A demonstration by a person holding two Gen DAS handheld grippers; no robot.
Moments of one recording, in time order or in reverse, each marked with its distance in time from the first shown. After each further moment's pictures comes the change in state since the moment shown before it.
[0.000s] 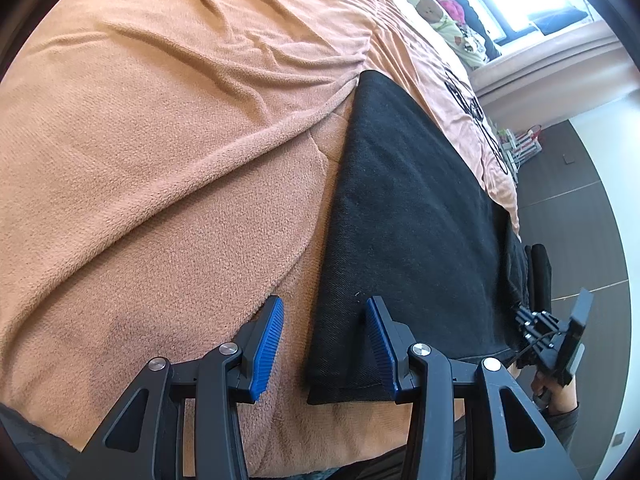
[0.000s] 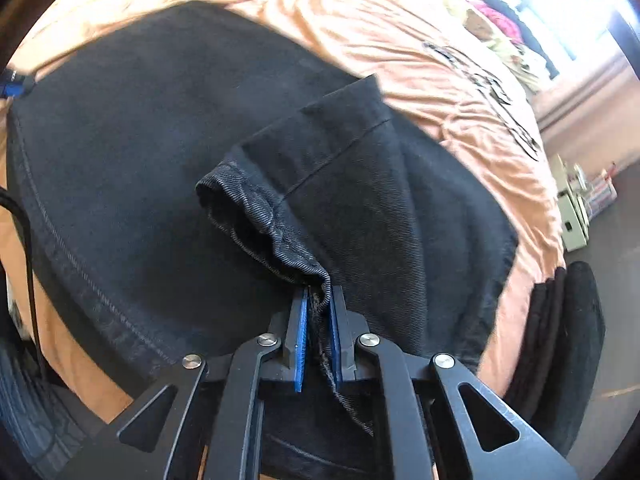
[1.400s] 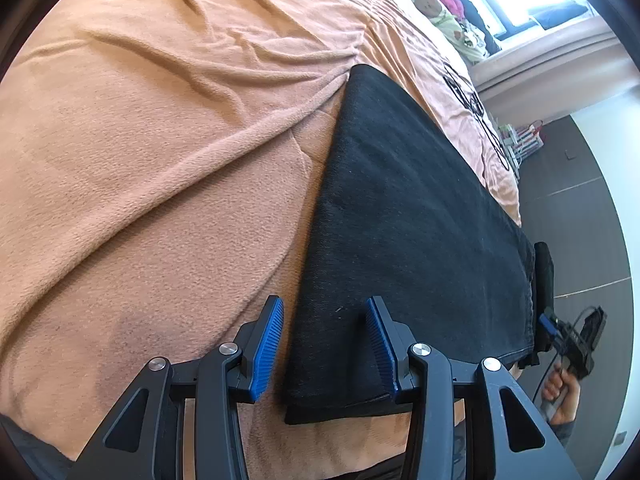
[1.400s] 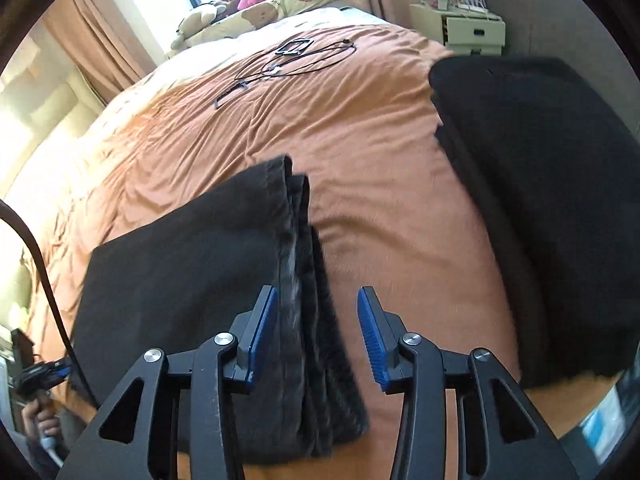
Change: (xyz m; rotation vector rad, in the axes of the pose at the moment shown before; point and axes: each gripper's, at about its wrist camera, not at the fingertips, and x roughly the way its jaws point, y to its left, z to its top) left arm 0.011 -0.015 0.004 0.012 0.013 0.009; right arm -0.035 -0.151 -0.113 0.912 -0.152 0.205
